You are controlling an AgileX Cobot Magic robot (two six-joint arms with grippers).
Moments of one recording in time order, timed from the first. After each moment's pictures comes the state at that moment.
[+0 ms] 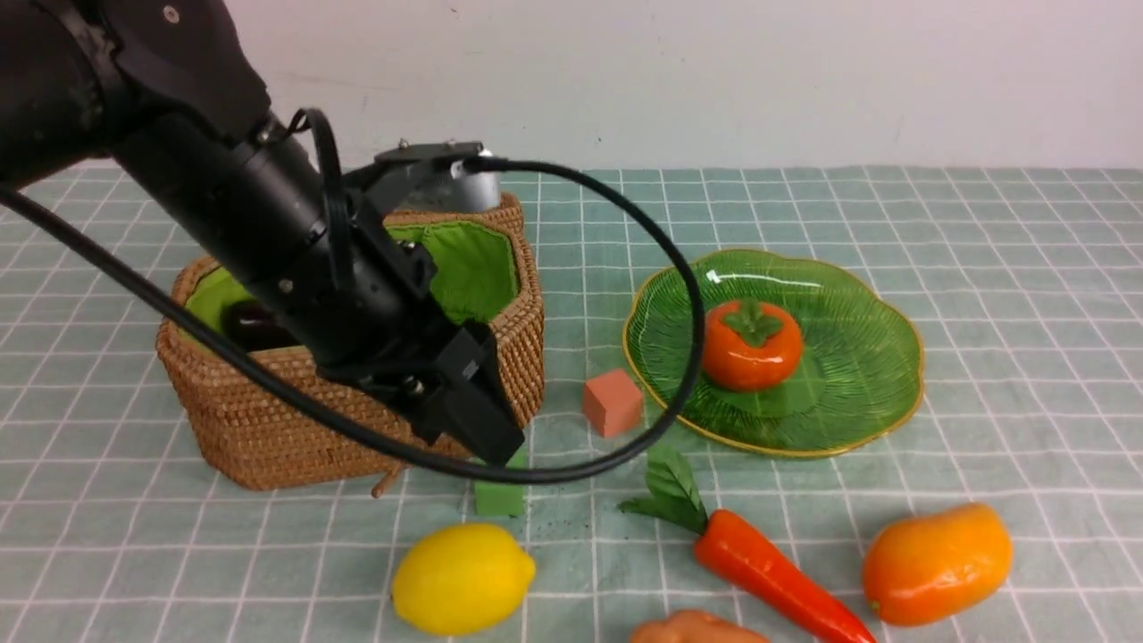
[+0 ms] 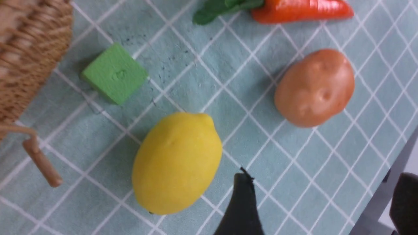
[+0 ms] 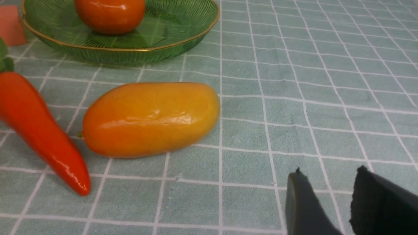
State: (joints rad) right arm 0.09 -0.01 0.01 -0.22 0.40 0.13; left arm -0.33 1.64 -1.42 -0.54 1.23 0.53
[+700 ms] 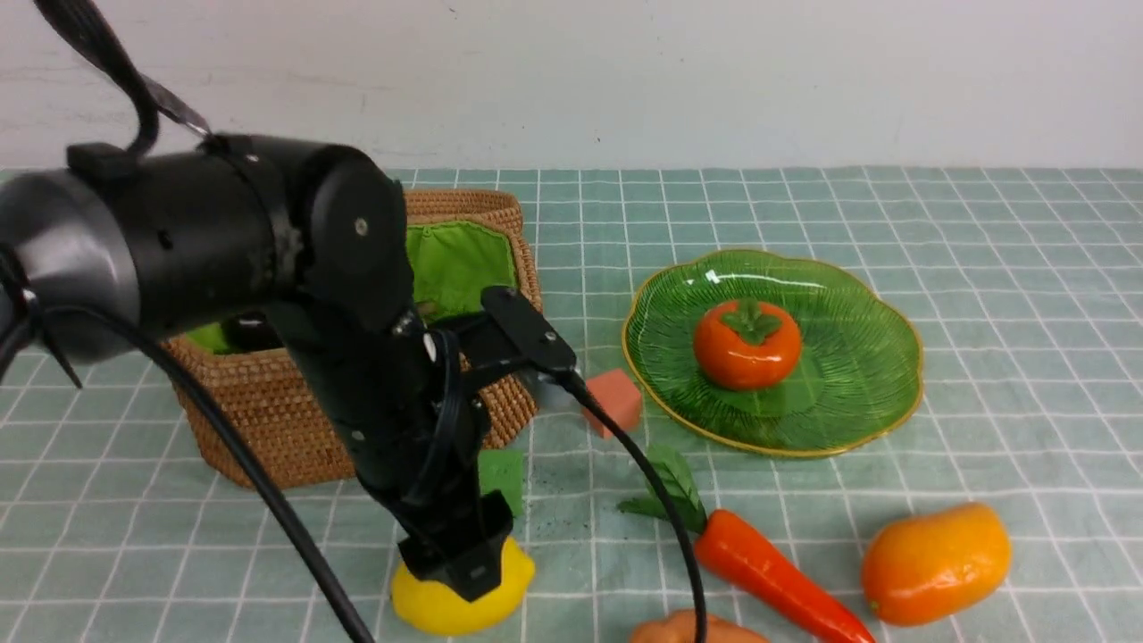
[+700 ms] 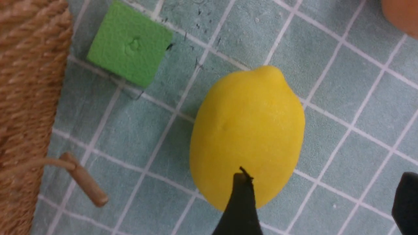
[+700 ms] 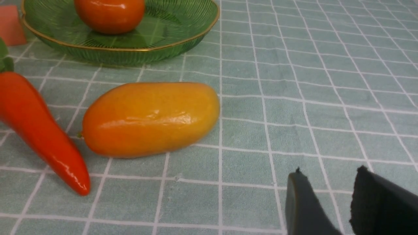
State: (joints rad) right arm 0.09 -0.01 0.01 -0.22 0.40 0.13; left arm -0.53 1.69 -1.25 -0.16 1.02 0.58
